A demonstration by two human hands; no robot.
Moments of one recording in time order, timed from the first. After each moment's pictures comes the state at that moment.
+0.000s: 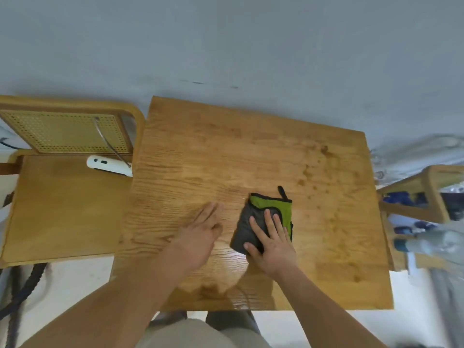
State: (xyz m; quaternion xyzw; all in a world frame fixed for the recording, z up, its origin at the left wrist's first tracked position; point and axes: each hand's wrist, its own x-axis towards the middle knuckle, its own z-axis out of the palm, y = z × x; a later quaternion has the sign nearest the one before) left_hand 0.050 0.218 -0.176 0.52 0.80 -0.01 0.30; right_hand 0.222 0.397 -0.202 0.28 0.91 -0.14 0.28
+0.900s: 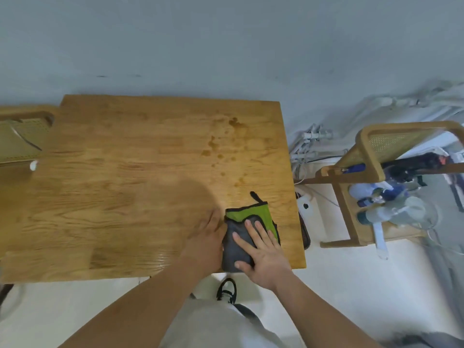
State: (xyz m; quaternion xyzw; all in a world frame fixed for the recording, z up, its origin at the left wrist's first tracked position) left_hand 0.336 0.416 -0.171 0.46 0.84 0.02 0.29; right_hand 0.494 0.553 -0.210 0.17 0.94 -0.15 0.27
